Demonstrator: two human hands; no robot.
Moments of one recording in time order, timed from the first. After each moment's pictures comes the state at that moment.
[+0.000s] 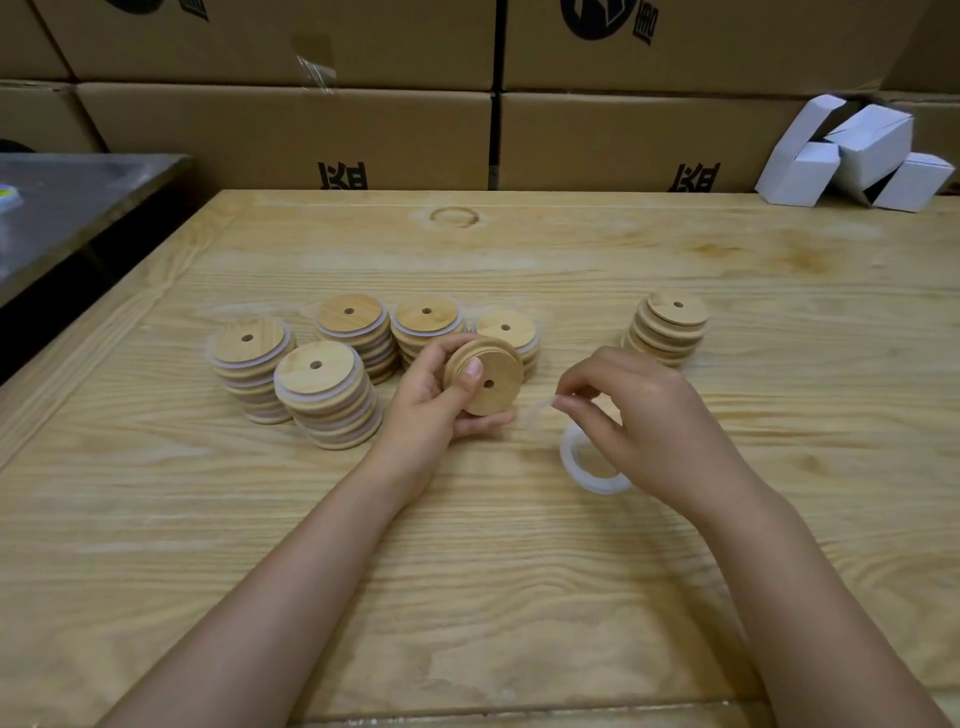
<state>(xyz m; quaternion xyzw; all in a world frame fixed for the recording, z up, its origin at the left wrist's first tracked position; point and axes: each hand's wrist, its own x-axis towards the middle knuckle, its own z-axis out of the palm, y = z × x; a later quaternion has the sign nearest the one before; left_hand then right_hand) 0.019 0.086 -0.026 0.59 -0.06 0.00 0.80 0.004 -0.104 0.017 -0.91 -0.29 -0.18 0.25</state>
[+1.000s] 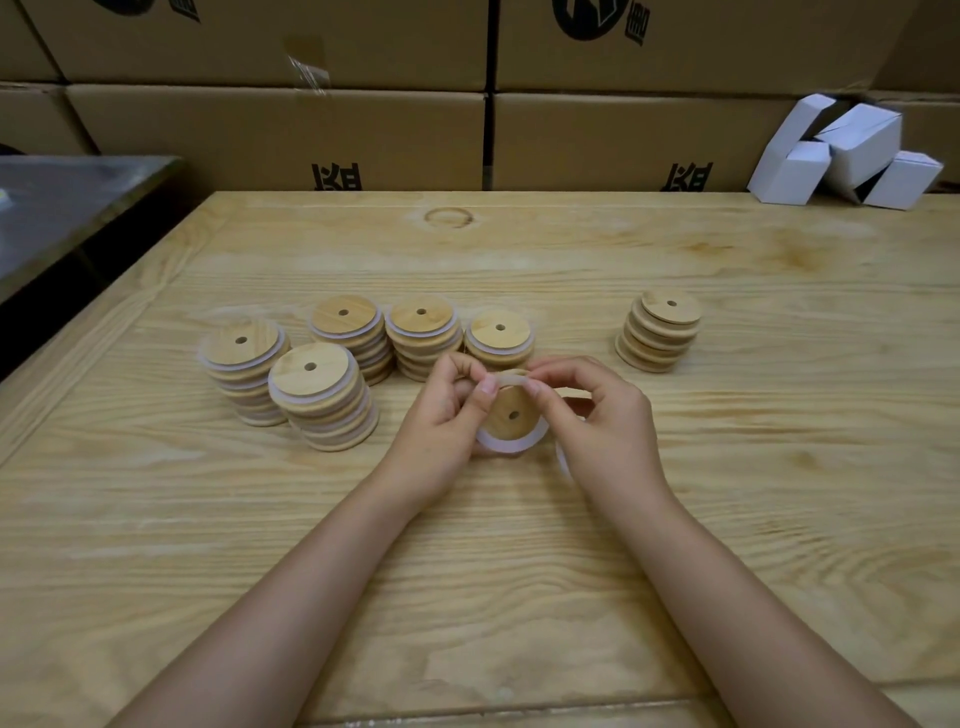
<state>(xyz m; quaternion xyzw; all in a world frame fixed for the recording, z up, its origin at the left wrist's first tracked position) 0.010 0.075 -0.030 0.66 -0.10 0.03 0.74 0.007 -0.068 -0.013 -0.79 -0.10 -0.16 0.58</state>
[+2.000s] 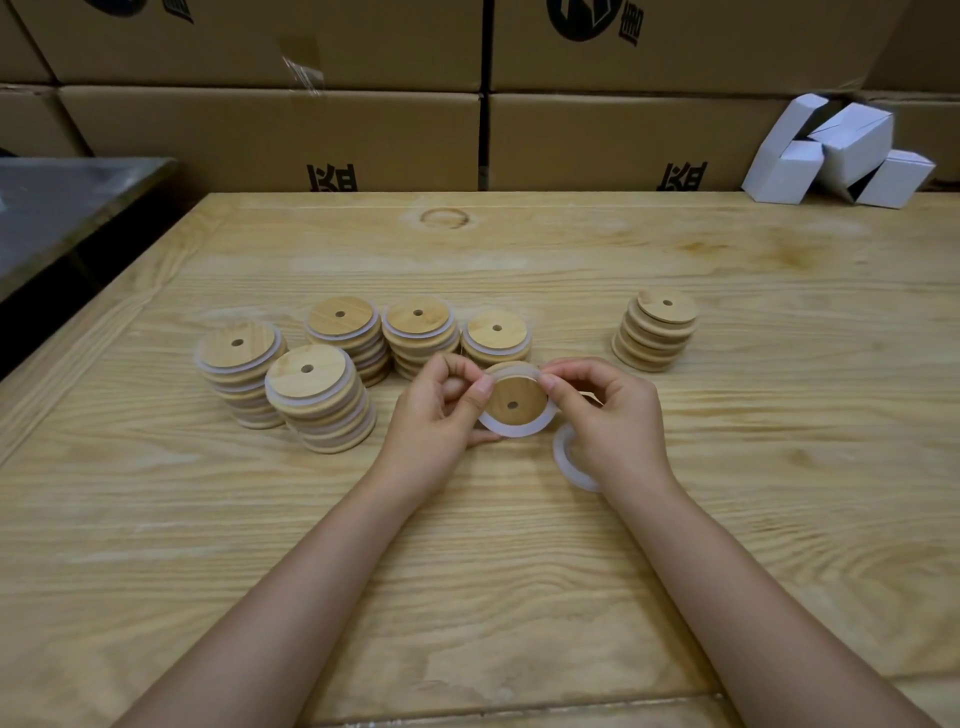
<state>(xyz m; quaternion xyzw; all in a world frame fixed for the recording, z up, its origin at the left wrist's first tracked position) 0.013 0.076 -0.028 0.68 -0.06 0.05 0.73 0.021 -0.077 -0.021 -0.75 -0.05 -0.14 0.64</state>
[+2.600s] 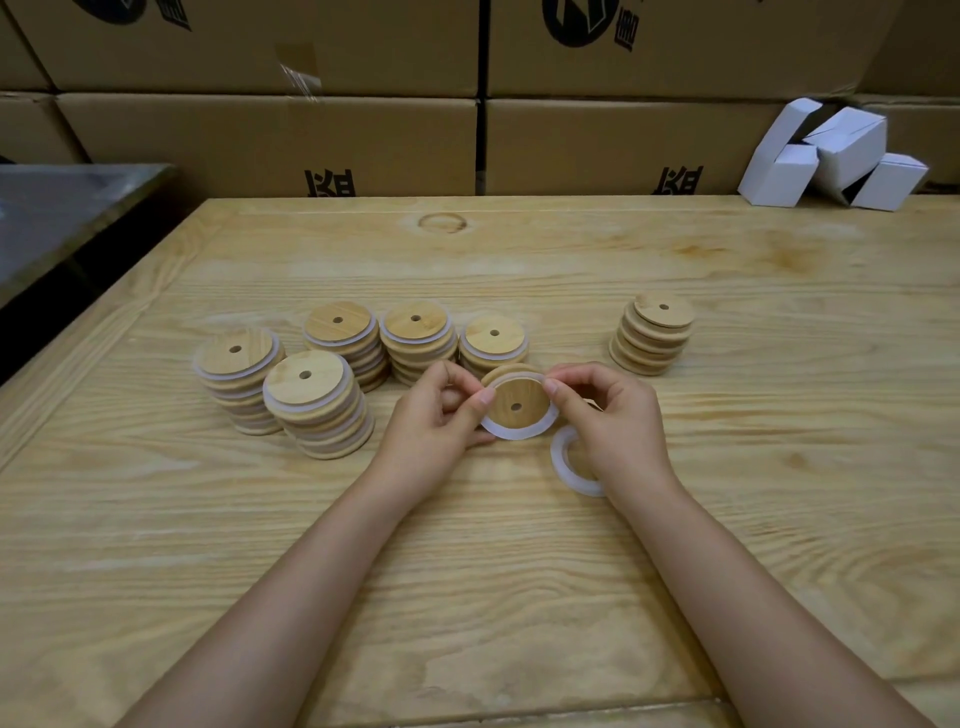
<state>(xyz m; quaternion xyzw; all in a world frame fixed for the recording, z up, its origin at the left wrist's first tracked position) 0.018 0.080 -0.032 0.71 -0.05 0.03 0.71 0.025 -0.084 -0.023 -0.75 -0.04 -0.12 0.65</state>
